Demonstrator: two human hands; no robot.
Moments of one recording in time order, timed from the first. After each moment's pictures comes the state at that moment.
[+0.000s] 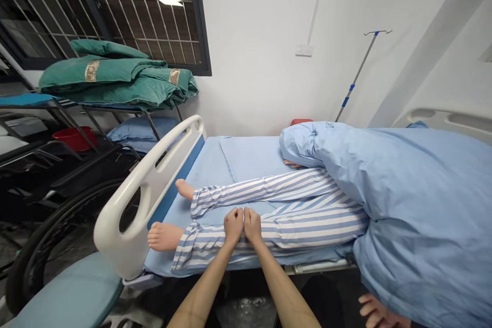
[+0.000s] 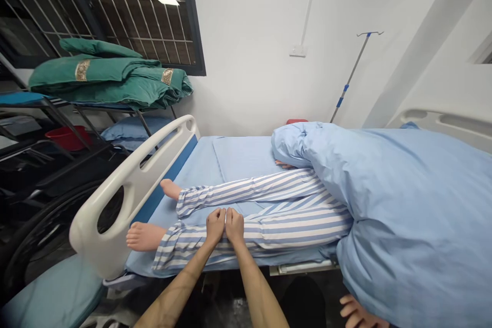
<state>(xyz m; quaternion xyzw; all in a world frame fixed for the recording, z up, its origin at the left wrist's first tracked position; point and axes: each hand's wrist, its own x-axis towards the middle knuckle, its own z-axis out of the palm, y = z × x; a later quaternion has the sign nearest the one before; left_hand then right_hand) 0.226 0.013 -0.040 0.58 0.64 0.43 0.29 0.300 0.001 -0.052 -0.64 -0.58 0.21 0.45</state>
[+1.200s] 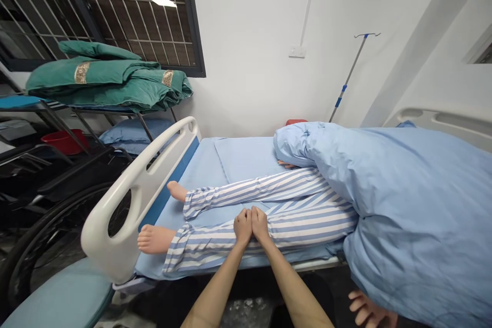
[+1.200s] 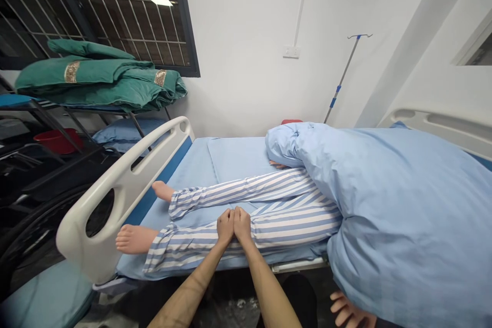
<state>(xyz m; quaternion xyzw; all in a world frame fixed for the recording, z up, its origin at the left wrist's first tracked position) 0.286 0.000 -0.039 0.61 0.66 0.36 0.25 0.355 -0.004 -0.049 -0.65 -0.55 0.22 0.48</state>
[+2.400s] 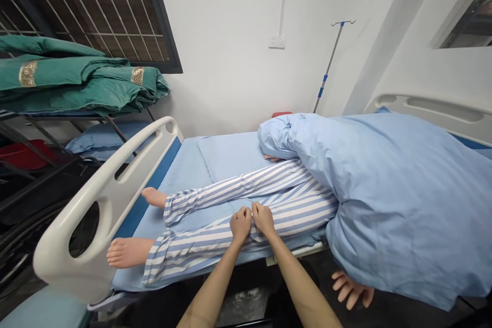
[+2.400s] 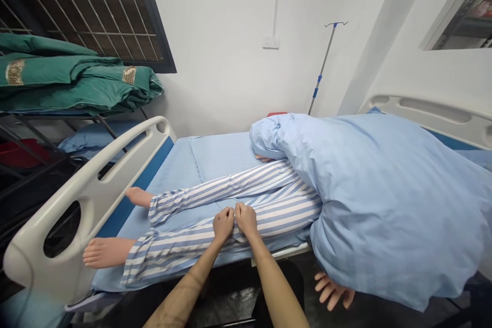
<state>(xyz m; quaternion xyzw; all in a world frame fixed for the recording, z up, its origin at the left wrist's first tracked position) 0.329 -0.007 -0.036 0.67 0.65 0.28 0.24 0.431 -0.018 -0.038 -0.72 -0.61 0.12 0.30</state>
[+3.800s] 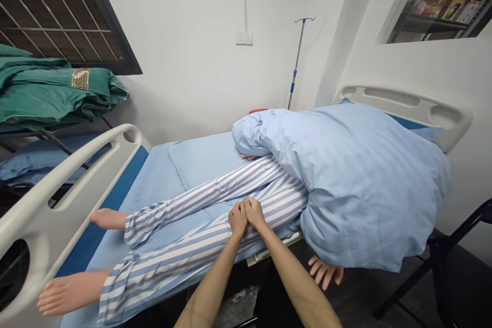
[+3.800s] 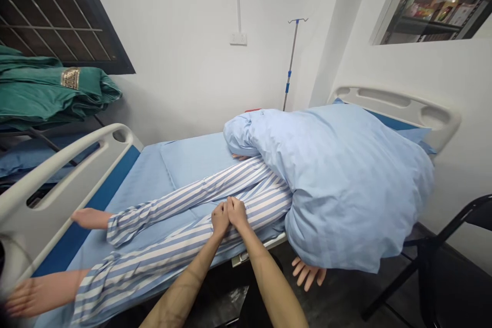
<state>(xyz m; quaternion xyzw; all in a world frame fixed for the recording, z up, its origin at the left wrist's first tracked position) 0.419 -0.006 -0.036 0.66 0.62 0.31 0.27 0.494 -0.025 -0.025 -0.73 -0.56 0.16 0.36</state>
